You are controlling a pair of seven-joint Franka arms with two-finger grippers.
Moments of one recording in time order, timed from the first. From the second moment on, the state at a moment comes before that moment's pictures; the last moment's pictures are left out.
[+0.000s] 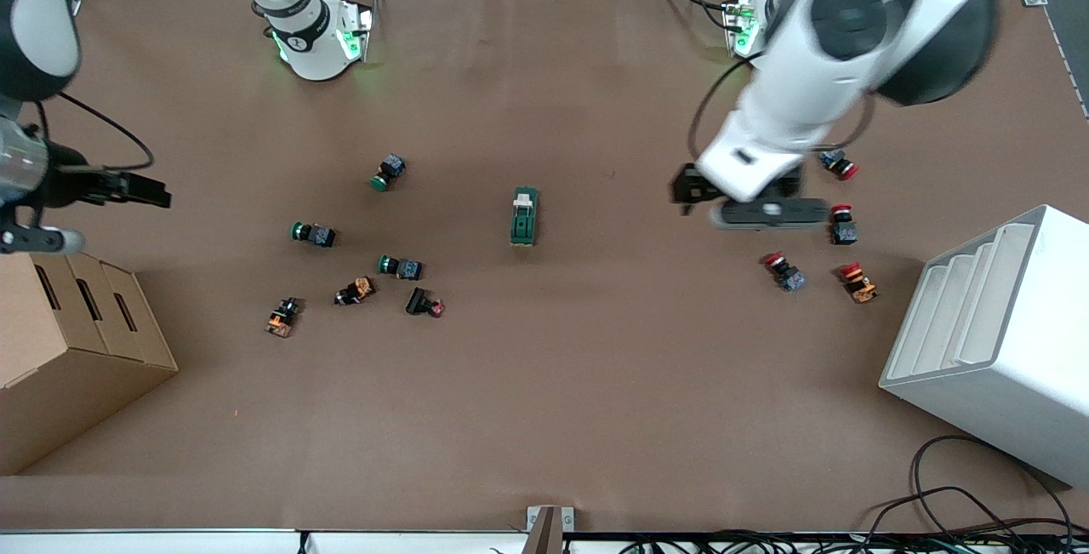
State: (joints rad) left arm -0.30 0.18 -0.28 -1.71 0.03 1.95 -0.62; right arm 0.01 0.13 -0.05 -1.63 0.01 1.54 0.12
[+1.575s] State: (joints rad) left arm -0.95 0.62 -0.28 -1.90 1.23 2.36 -2.23; right arm 0.67 0.47 -0.03 -1.95 0.60 2.46 0.98
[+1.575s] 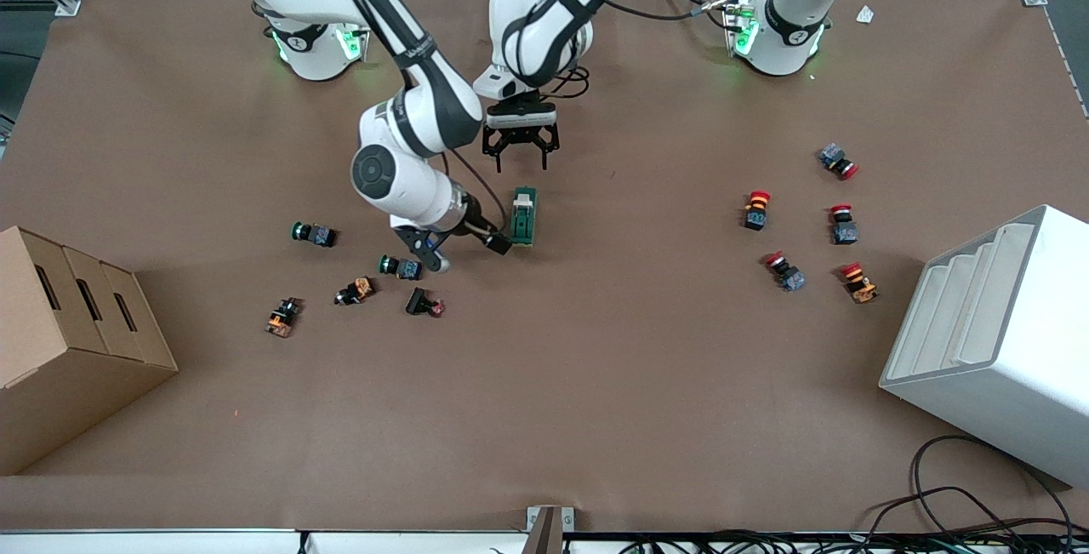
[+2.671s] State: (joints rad) left arm -1.07 0.80 -0.28 -1.88 1.70 2.04 -2.52; right arm 0.83 0.54 -0.03 -1.98 0.65 2.62 1.02
